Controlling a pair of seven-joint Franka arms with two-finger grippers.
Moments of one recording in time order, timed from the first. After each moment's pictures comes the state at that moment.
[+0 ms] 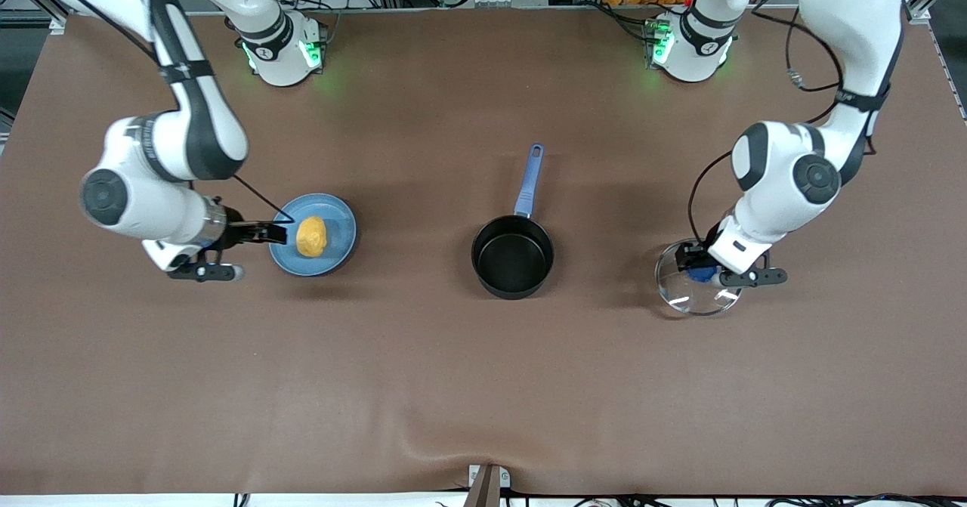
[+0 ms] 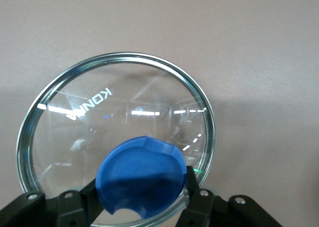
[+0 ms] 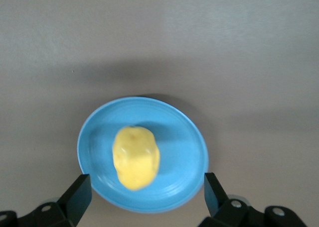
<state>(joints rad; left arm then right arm) -0.01 0.36 -0.16 -2.15 -0.09 2.60 -0.16 0.12 0.26 0.02 -2.05 0.15 2.18 0.12</state>
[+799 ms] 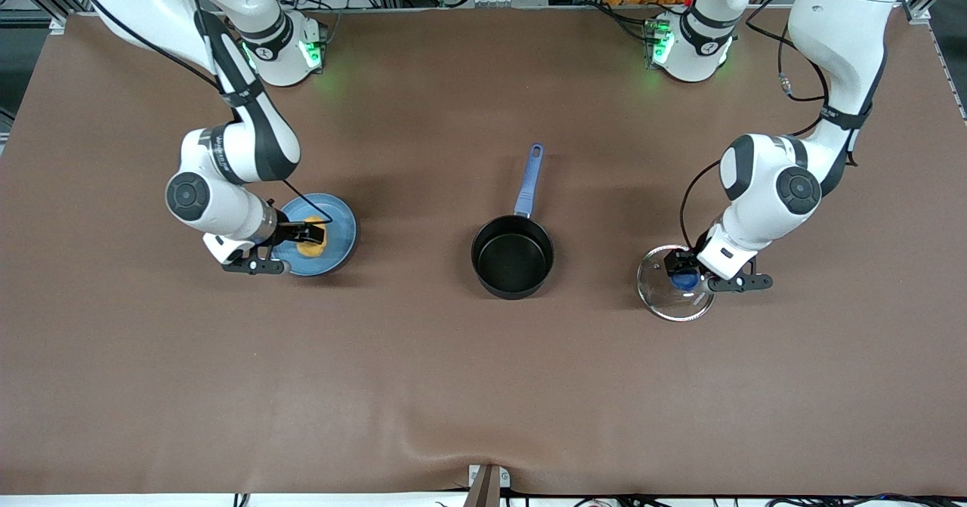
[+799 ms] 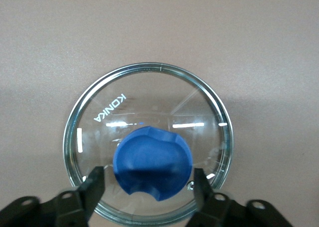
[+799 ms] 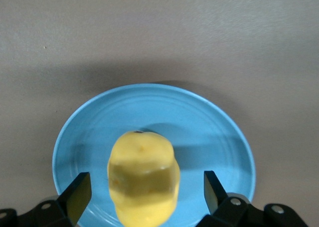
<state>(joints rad) -0.01 0.40 -0.16 -2.14 -0.09 2.64 -0.16 0.19 0.35 0.02 -2.18 0.15 2.40 0.15</state>
